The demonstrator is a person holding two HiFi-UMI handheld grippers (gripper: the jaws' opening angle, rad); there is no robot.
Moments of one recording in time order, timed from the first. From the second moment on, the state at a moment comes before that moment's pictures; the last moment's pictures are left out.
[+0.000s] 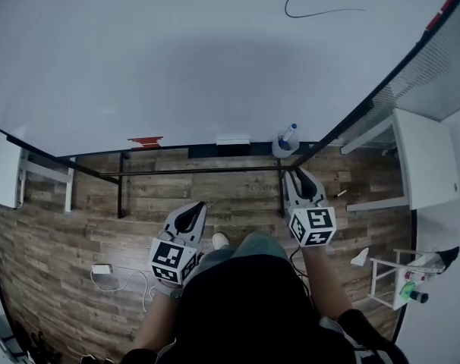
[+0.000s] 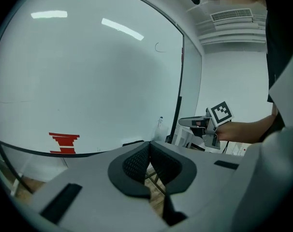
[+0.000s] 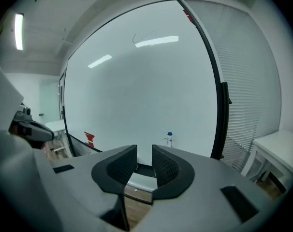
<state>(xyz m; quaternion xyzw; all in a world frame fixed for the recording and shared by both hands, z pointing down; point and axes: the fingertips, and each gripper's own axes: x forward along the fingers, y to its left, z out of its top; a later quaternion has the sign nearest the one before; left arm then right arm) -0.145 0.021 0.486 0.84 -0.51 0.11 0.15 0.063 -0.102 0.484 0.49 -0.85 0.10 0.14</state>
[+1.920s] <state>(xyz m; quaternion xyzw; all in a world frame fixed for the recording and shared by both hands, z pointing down) -0.118 -0.097 0.486 0.83 -0.52 0.12 0.16 0.082 -0.229 0.456 0.51 -0.85 0.06 0.12</state>
